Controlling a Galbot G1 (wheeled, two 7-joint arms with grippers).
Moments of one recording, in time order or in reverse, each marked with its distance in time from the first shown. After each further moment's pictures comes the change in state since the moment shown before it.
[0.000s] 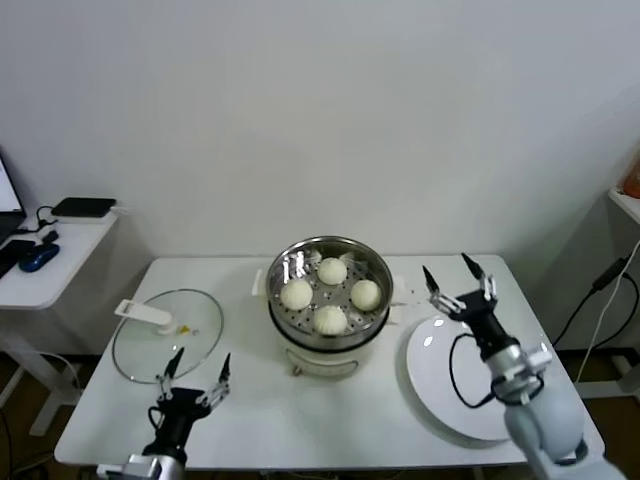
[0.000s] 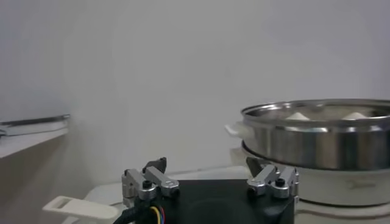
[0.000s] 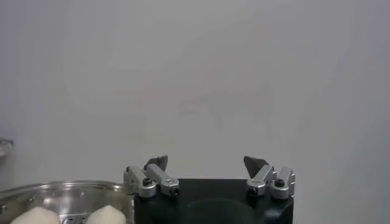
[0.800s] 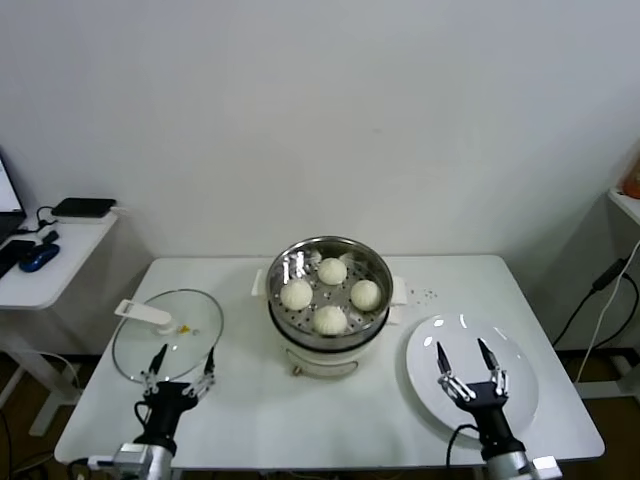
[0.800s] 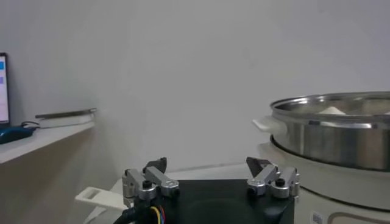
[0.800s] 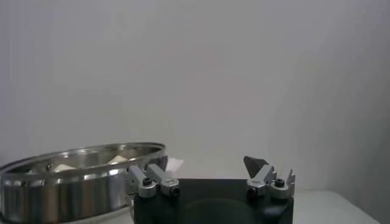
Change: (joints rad) left arm -0.034 0.007 -0.027 0.016 -0.018 0.046 -0.057; right arm -0.364 0.287 0.113 0.029 -0.062 0.165 -0.052
